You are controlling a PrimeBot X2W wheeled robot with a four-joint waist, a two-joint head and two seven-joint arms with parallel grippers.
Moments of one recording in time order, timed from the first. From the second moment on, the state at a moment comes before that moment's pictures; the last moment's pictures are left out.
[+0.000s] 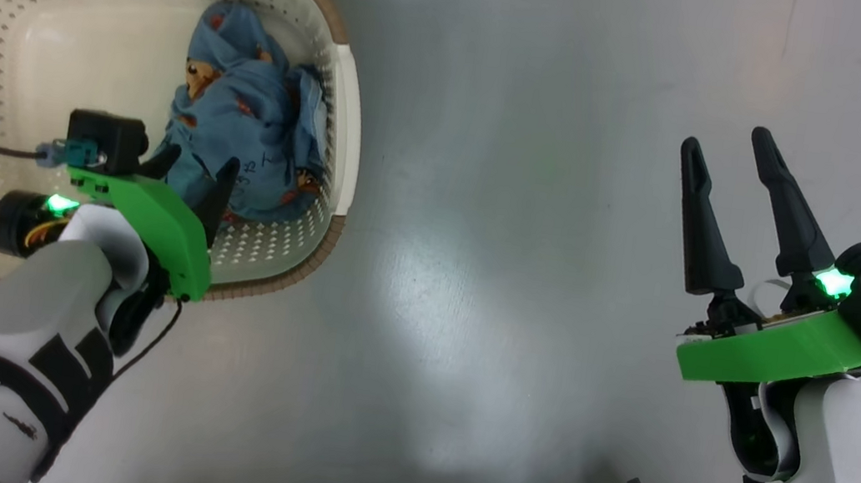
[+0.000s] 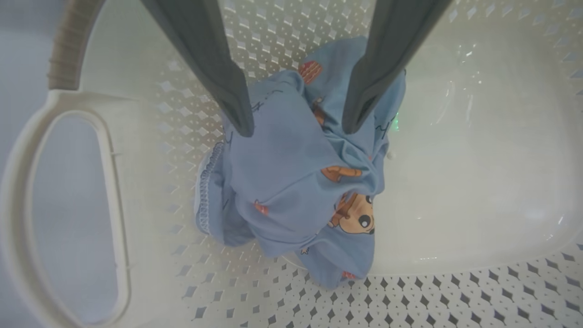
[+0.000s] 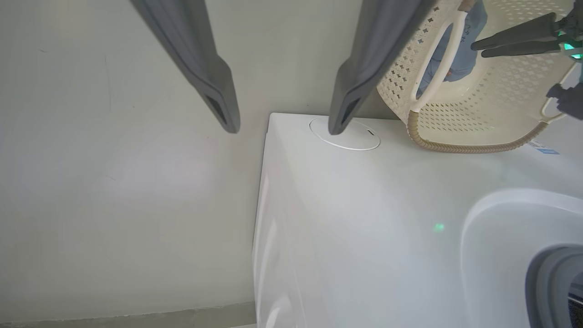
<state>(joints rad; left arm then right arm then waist) -0.98 0.23 -1.02 1.06 -1.04 -0.13 -0.21 -0.46 -0.16 0.12 0.14 0.35 0.13 -0.26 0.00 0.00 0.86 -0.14</state>
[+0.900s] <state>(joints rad) -1.05 0.27 -1.19 1.07 -1.23 -0.13 -0.21 -0.48 -0.16 0.15 0.13 0.35 0.13 -0.26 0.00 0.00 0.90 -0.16</state>
